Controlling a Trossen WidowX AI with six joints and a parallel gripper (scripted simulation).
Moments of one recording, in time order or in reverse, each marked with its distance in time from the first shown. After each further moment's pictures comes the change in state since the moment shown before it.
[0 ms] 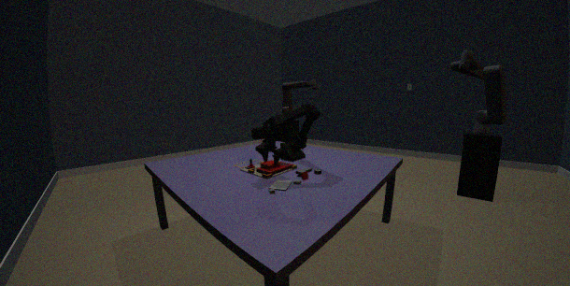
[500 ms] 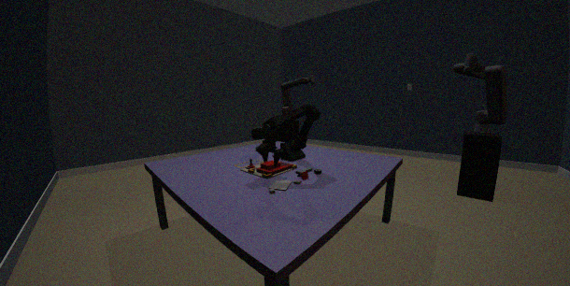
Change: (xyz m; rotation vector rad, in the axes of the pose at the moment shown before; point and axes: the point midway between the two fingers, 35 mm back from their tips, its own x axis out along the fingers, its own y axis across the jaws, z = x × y) arm 0.002 0.000 0.000 0.000 0.000 0.001
